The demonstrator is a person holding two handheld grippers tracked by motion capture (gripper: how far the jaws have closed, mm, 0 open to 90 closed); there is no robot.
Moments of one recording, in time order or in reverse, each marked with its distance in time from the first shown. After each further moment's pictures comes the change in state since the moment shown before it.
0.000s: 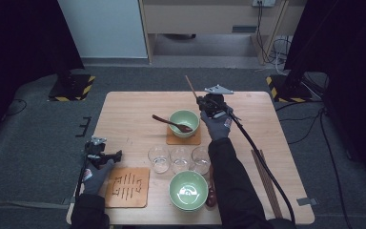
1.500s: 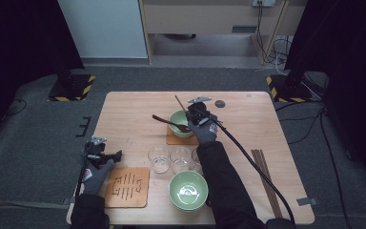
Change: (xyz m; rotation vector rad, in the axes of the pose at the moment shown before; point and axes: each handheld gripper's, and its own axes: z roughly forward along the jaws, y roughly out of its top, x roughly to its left) left arm 0.000 0.000 0.000 0.000 0.000 0.000; right arm 0.022 -0.043 0.061 0.227 0.008 -0.034
